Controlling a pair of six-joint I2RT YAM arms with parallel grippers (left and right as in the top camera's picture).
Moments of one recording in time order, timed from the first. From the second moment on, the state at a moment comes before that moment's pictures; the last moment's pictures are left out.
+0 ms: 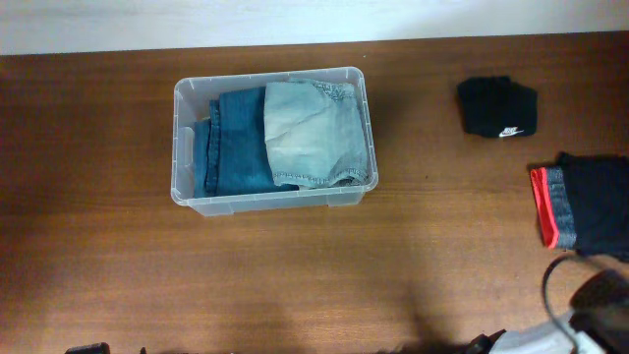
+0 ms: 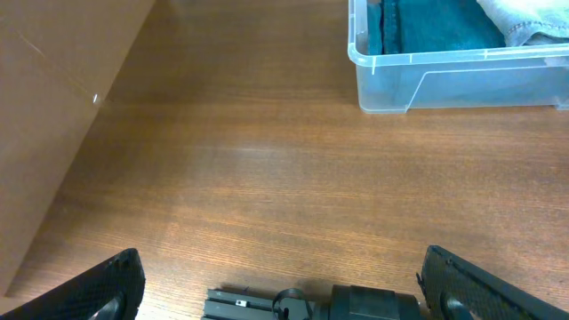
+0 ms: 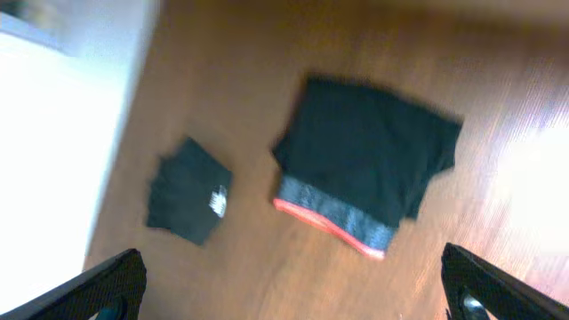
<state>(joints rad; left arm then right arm) -0.01 0.37 1.39 -1.69 -0.24 0.04 -0.85 1.77 2.37 -1.53 -0.13 0.47</state>
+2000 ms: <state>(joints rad) -0.01 0.37 1.39 -1.69 -0.24 0.04 -0.02 1.47 2.38 -1.42 -0.05 -0.25</state>
